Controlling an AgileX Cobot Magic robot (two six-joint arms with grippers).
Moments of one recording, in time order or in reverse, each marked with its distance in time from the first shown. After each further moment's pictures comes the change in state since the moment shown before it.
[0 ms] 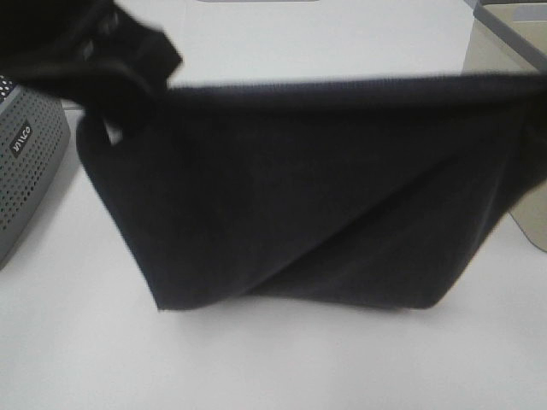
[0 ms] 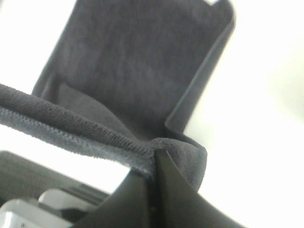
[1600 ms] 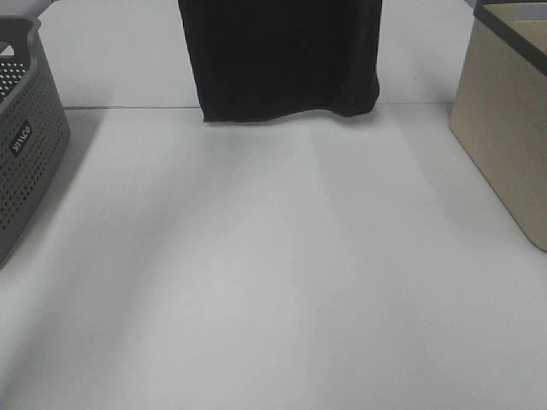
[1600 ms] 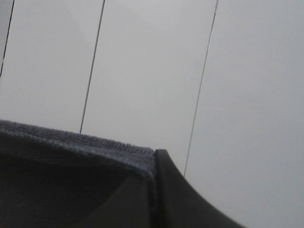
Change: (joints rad) left arm 0.424 0.795 -1.150 0.504 -1.068 0.214; right arm -0.076 1.039 -1.256 -0.140 -1.107 -0.230
